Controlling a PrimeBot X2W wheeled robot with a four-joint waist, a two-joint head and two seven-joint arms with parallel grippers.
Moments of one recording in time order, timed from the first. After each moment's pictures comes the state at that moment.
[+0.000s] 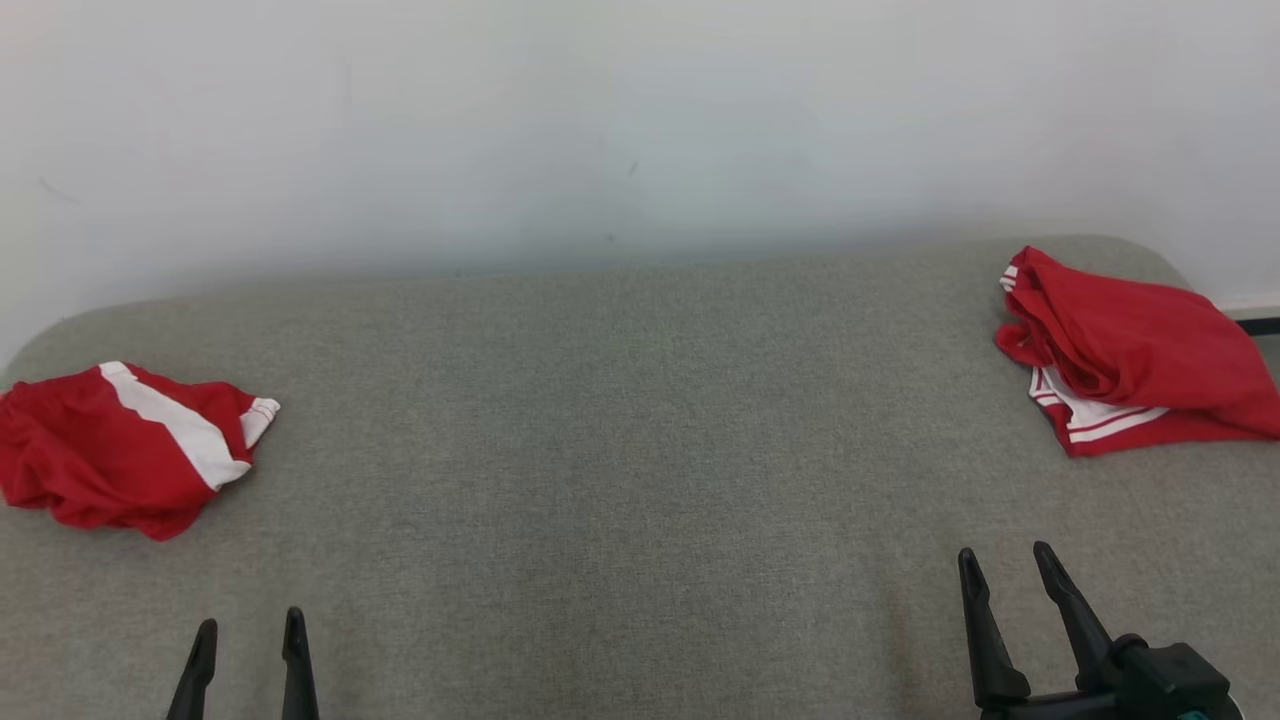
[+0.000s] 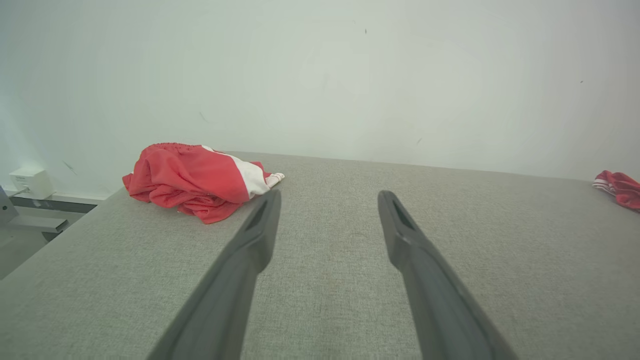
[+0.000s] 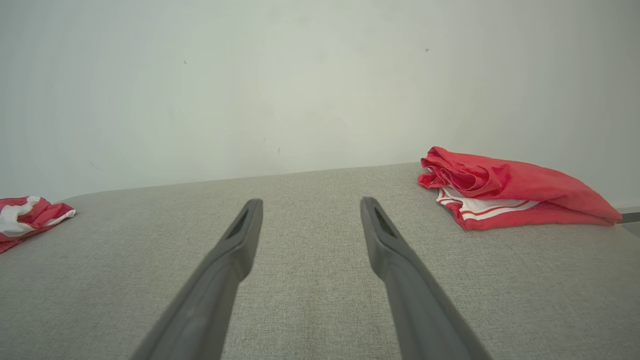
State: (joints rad) left arm 0.12 0.05 0.12 0.06 -0.13 -0.07 -0.26; right arm 0.03 -0.12 0.07 0.17 0.23 0.13 -0.26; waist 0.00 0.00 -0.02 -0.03
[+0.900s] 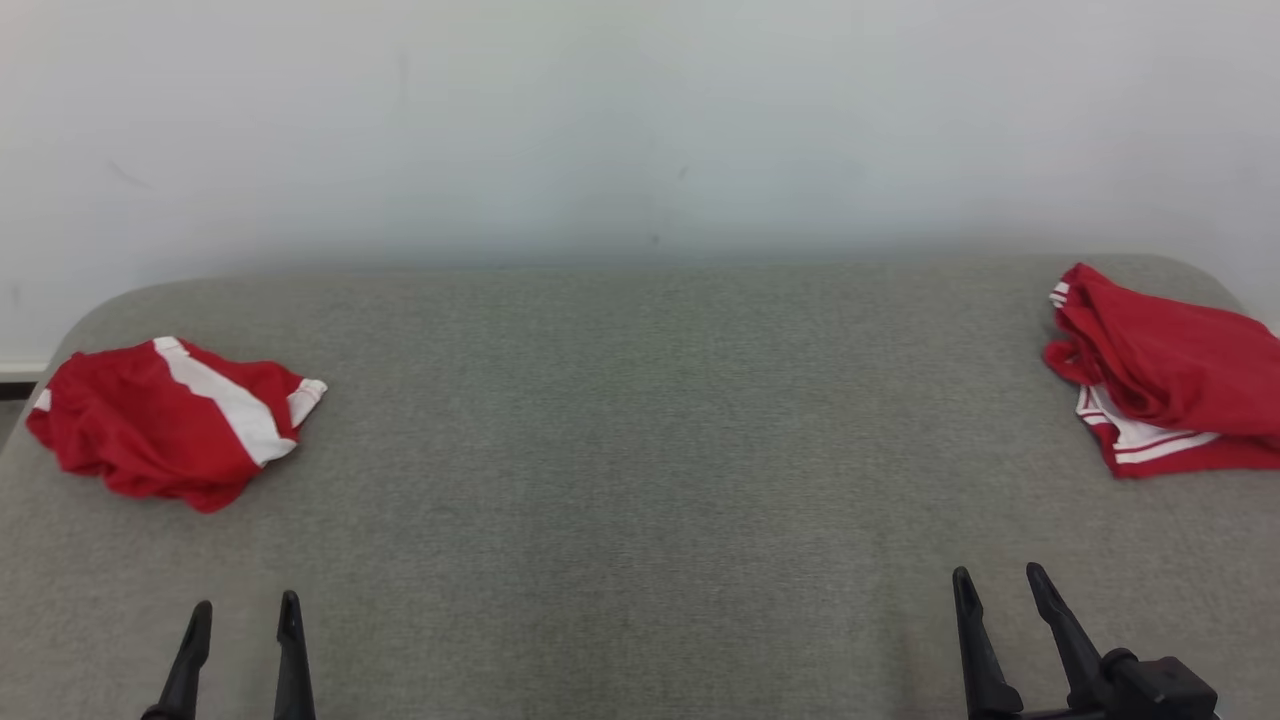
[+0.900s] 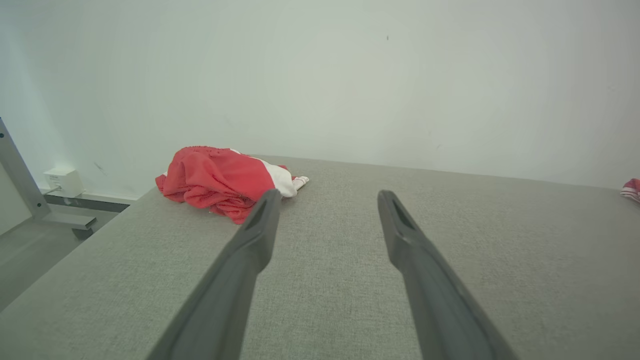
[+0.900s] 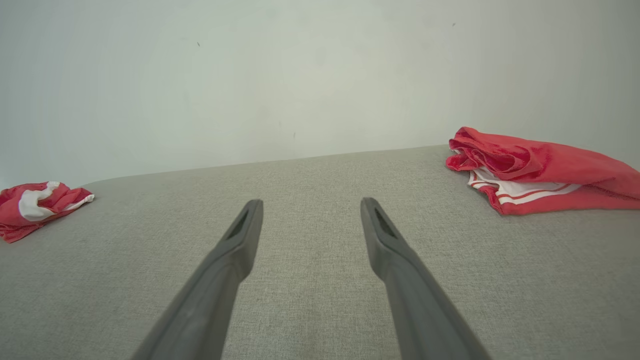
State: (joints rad) left arm 0.08 0.05 0.14 0.09 -0.11 -0.10 -0.26; right arm 0.04 -0.10 0.06 0.21 0.23 0.13 -0.26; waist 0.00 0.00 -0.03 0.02
